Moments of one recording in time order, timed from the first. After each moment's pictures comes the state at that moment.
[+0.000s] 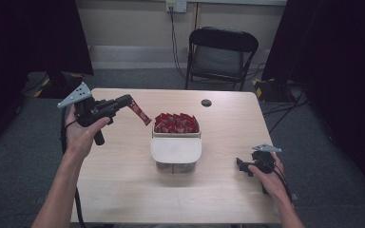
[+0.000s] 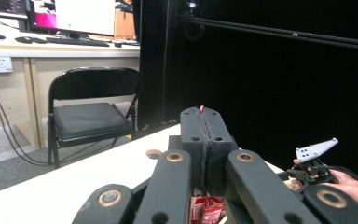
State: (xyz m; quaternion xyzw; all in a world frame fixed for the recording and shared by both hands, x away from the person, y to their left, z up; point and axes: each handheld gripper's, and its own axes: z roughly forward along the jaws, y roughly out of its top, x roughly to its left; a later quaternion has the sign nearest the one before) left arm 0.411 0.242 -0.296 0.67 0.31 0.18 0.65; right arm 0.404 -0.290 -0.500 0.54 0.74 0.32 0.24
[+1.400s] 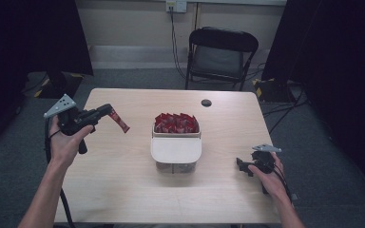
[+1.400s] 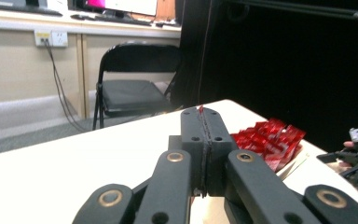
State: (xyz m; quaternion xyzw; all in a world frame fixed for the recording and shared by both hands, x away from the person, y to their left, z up) left arm 0.408 0.290 -0.336 0.67 0.38 0.21 0.60; right arm 0.405 -0.290 -0.500 0.54 0.74 0.32 0.24
